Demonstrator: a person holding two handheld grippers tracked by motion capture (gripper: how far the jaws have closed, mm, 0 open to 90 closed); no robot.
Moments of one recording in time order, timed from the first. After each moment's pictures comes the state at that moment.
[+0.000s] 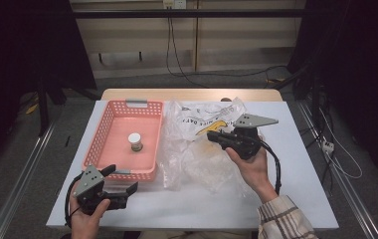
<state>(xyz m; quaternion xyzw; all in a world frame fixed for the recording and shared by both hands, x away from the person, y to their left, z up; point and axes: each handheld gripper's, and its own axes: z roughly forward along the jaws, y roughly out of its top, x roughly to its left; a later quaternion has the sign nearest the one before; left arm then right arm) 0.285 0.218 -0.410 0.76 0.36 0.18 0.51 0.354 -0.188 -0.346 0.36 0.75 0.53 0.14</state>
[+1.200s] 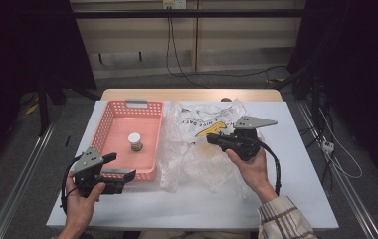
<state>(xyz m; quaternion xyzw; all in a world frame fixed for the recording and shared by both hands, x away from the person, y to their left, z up) 0.318 0.220 -0.382 0.79 0.34 0.15 0.48 0.356 -0.189 -0.356 0.36 0.75 0.54 0.12</state>
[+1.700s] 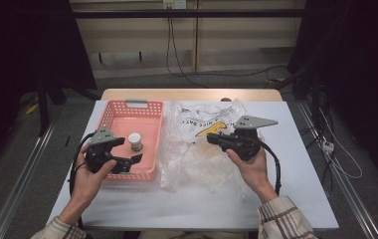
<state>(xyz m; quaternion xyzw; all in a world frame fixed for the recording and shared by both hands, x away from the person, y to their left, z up) 0.382 0.200 -0.371 0.84 0.31 0.14 0.42 0.356 -0.190 -0.355 0.36 0.75 0.54 0.12</state>
